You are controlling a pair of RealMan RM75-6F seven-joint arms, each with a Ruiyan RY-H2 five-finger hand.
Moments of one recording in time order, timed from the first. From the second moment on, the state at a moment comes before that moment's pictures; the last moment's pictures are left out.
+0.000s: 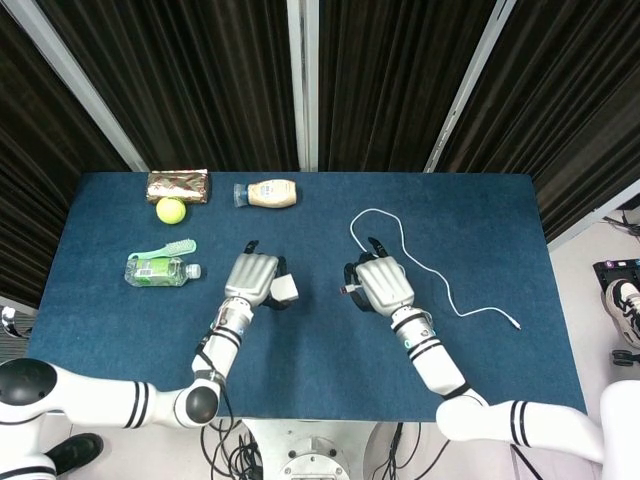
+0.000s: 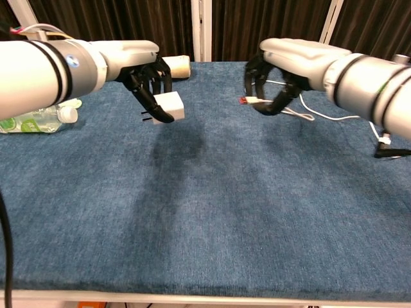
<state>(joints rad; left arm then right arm) -1.04 -1.61 -0.28 -1.74 0.43 1.19 0.78 0.77 -1.60 0.29 -1.66 -0.94 1.01 -0.59</state>
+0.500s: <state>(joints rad) -1.08 -1.66 -0.29 -1.74 0.43 1.26 0.86 0.92 -1.69 0.32 -1.60 -0.72 1.02 -0.71</state>
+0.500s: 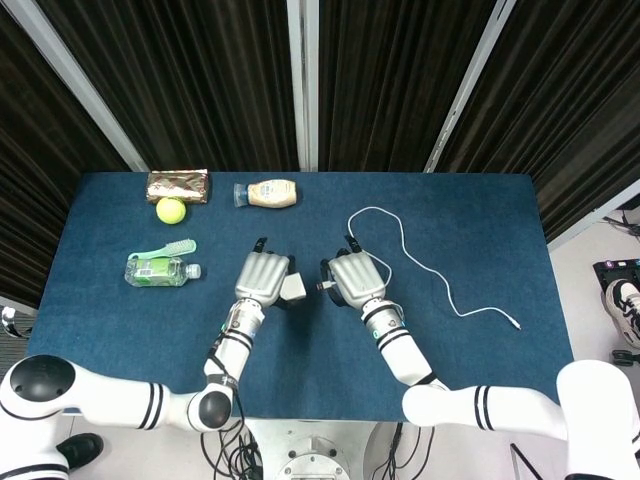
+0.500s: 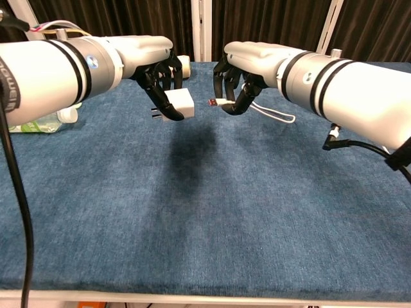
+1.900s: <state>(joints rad) -1.11 -1.72 -0.31 -1.73 0.41 1.30 0.93 0.98 -1.74 0.30 -1.57 -0.67 1.06 -0.65</state>
